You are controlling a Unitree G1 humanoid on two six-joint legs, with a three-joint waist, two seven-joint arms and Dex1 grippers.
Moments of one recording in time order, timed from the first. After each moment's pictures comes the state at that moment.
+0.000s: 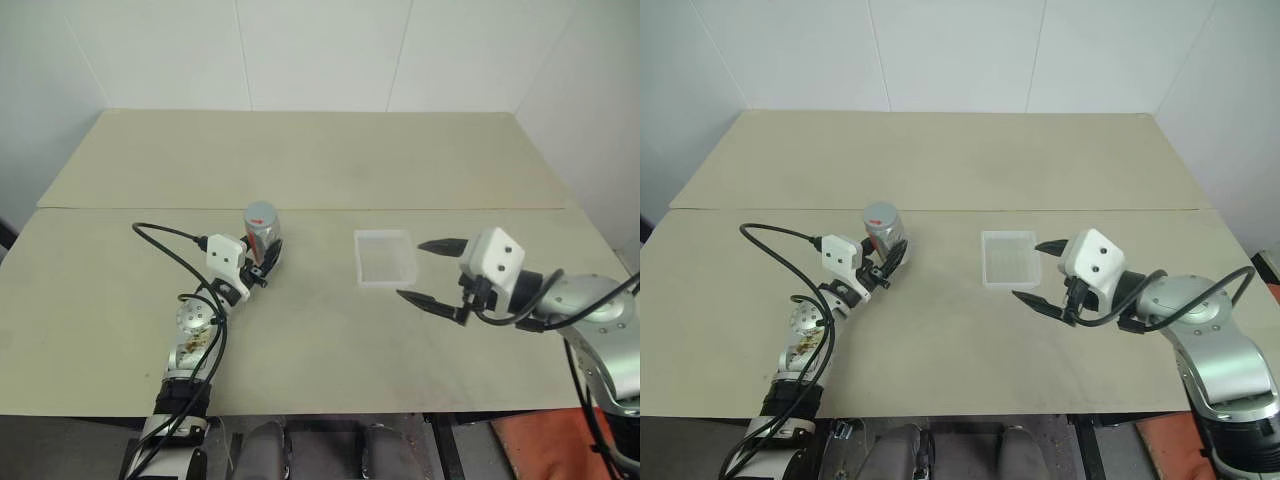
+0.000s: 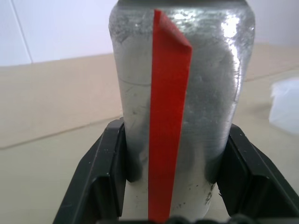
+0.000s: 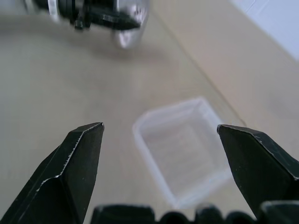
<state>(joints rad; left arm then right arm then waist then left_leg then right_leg) -0.34 0.23 0.07 0.18 -0.21 -0.08 -0.52 -0.25 -0.78 -0.08 -0.53 0.40 0.50 0.83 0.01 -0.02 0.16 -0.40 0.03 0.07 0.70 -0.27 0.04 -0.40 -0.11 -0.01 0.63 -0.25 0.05</state>
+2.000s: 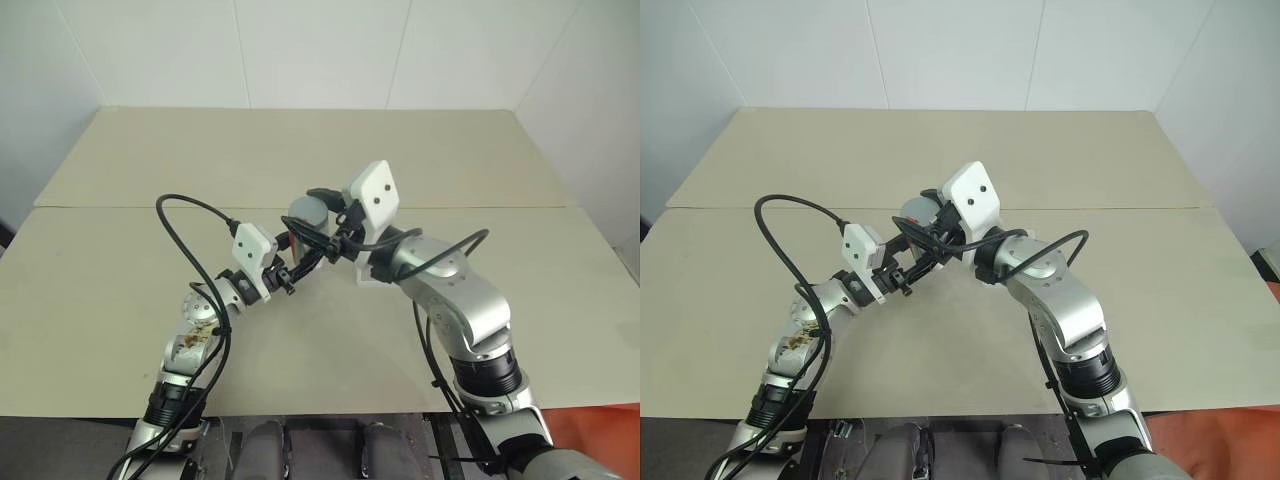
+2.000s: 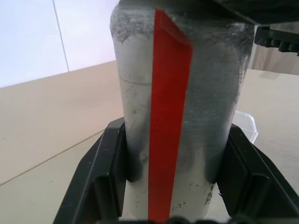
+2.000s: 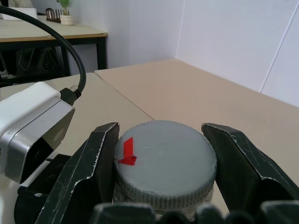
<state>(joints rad) -0.32 0.28 -0.06 -0.10 -0.30 0.14 -0.66 -0.62 -0.23 0.21 -0.38 0.32 0.66 0.45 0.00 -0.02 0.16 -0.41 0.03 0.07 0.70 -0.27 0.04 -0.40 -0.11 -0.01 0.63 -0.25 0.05</state>
